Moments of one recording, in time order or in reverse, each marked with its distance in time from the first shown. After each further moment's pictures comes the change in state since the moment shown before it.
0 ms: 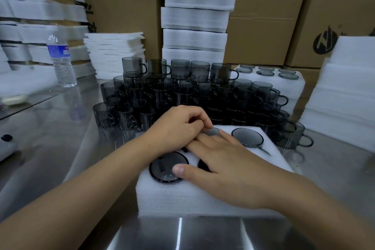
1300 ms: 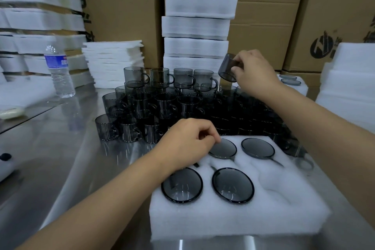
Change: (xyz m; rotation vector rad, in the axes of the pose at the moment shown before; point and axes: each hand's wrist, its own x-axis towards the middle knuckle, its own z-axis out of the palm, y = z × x) left_hand 0.001 -0.005 0.001 0.050 0.016 -0.016; right_hand 0.104 0.112 -0.096 -0.142 0.736 0.405
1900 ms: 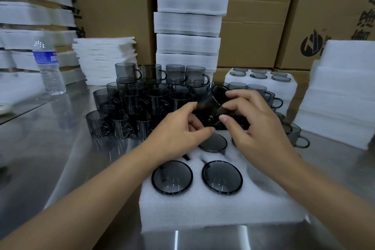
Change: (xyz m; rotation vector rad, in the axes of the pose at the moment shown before) left_hand 0.007 -0.007 0.002 -0.124 0.032 0.070; right_hand -0.143 -0.020 -0.011 0.383 0.080 -0.191
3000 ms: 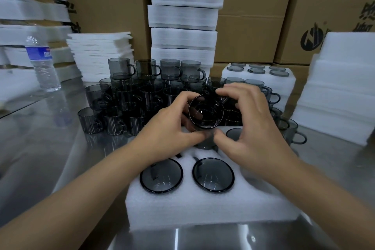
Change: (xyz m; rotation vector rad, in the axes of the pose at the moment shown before) left_hand -0.007 0.007 0.000 0.049 0.029 0.106; right_hand -0.006 -0.001 -0.007 -0.017 -0.109 -0.029
